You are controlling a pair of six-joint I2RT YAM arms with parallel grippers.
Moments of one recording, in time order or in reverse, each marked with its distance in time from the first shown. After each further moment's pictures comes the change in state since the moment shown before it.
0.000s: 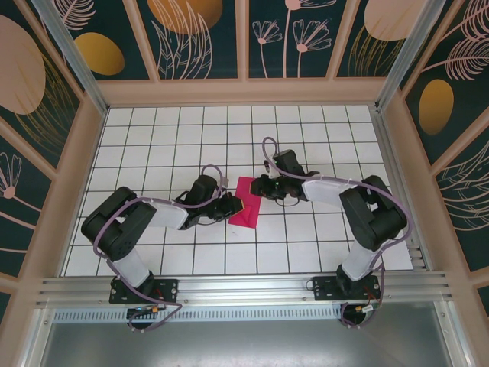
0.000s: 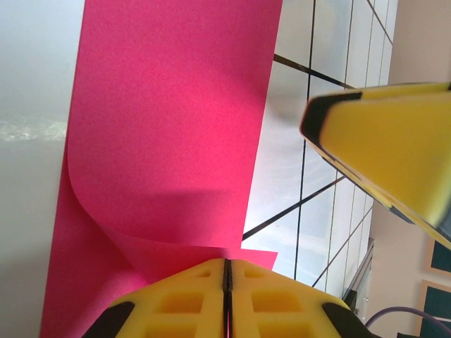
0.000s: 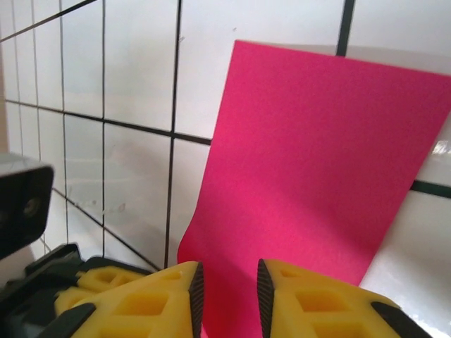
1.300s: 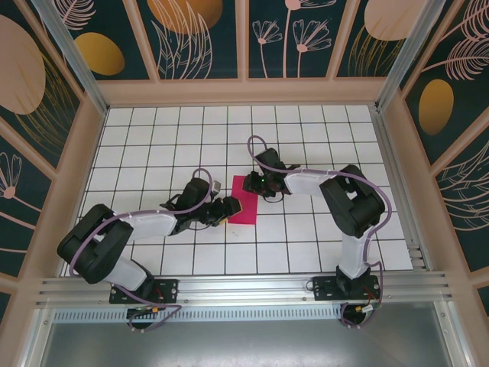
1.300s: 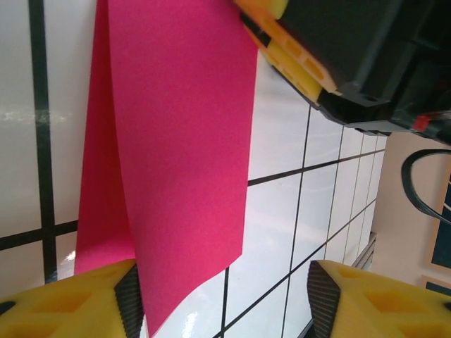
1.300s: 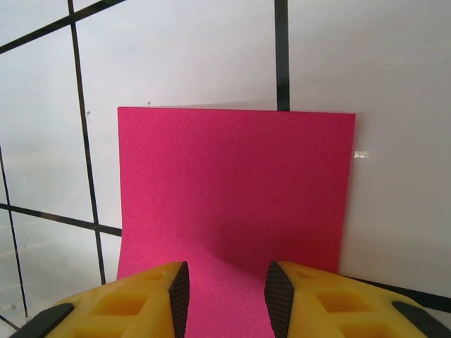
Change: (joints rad) left arm 0.000 -0.214 -0.063 -0.198 -0.027 -0.009; right arm 0.080 0.194 0.190 -0.098 0.278 0.121
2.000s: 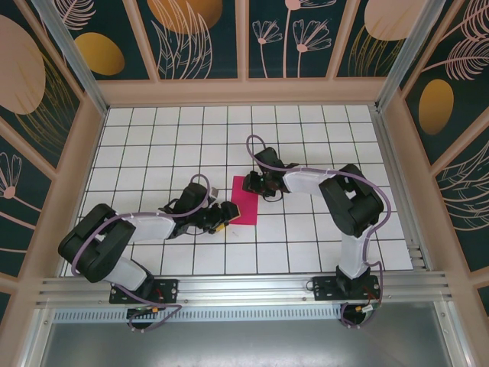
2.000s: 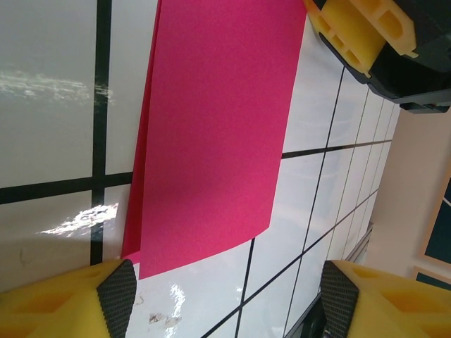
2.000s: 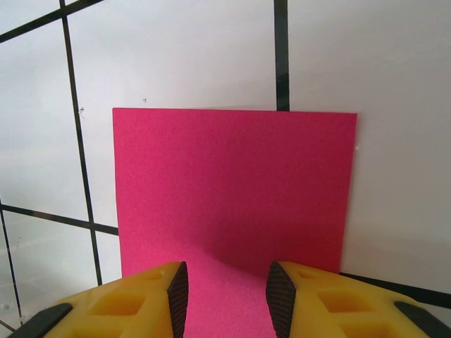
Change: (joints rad) left arm 0.011 0.016 -0.062 0.035 0.057 -0.052; right arm 0.005 0.010 0.032 -0.049 0.006 -0.004
